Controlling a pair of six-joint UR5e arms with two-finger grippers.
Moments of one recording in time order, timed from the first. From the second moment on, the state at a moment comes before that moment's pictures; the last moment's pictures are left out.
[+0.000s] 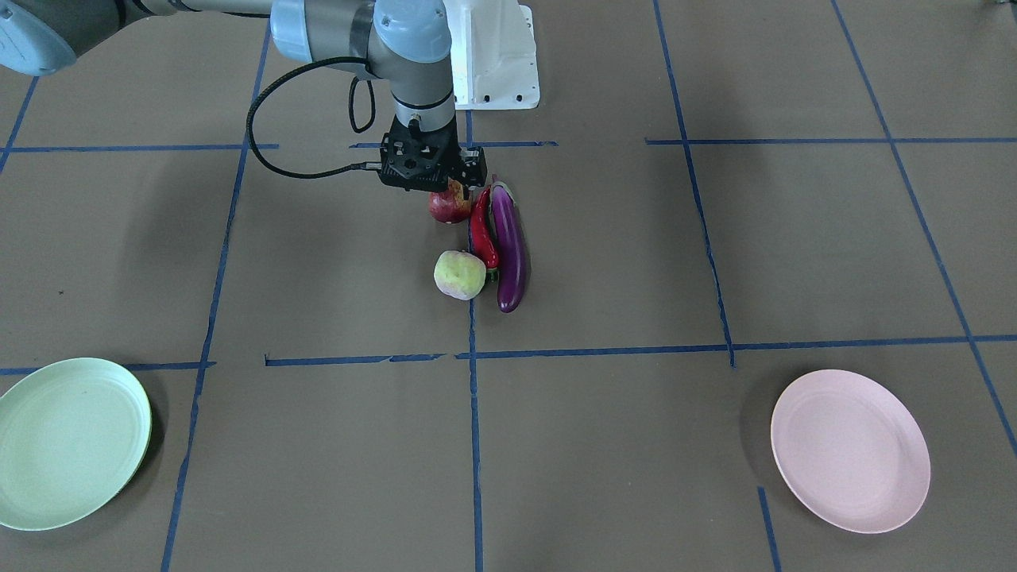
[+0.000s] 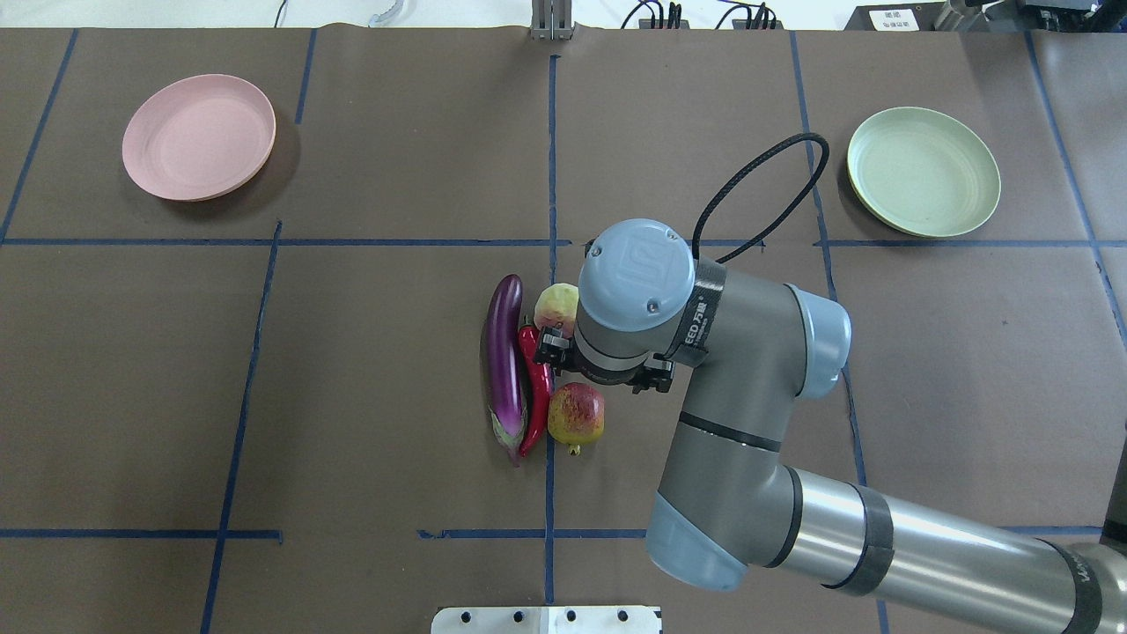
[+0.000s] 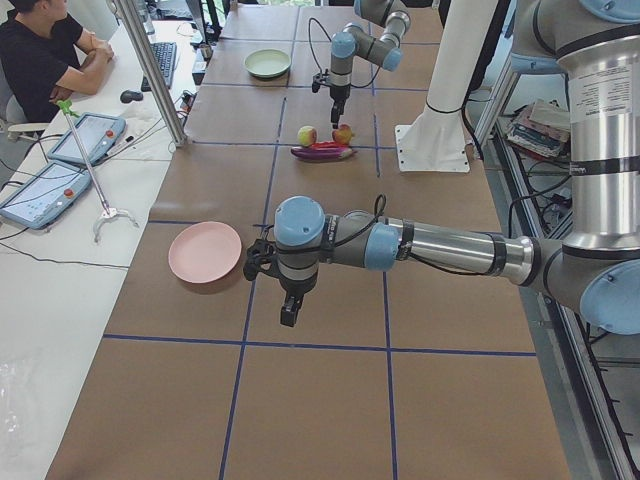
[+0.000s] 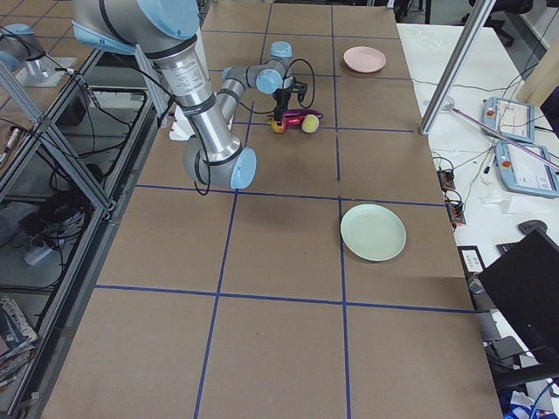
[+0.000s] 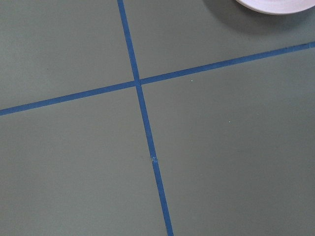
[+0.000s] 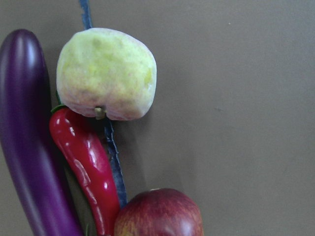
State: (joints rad) left arm -1.55 -1.42 -1.87 -1.56 -2.36 0.11; right arm 0.40 -0.87 1.72 -1.68 1.82 1.50
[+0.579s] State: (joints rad) left arm -1.55 -1.42 -1.87 -1.56 -2.36 0.11; right arm 0.39 -0.87 1.61 -1.51 1.81 1.54
